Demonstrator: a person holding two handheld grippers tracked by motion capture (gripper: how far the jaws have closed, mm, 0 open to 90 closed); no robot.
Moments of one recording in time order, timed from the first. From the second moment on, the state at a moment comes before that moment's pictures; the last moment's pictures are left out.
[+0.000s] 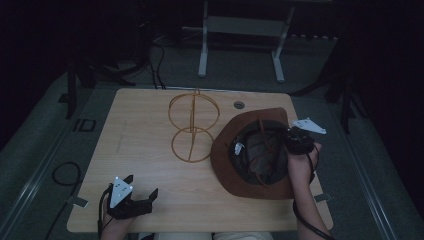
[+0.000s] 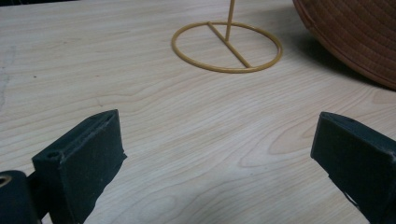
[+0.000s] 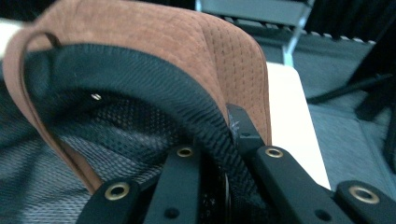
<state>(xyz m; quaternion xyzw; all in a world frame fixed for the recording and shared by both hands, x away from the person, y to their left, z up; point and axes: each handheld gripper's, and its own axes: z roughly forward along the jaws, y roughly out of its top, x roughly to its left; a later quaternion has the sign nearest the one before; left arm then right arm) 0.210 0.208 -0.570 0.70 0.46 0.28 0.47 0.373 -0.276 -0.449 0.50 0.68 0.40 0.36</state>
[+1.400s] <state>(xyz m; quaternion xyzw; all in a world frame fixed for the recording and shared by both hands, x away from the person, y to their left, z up) 0.287 0.009 -0.459 0.78 0.28 0.21 0.51 0.303 -0.279 -0.439 0.47 0.67 0.44 0.39</state>
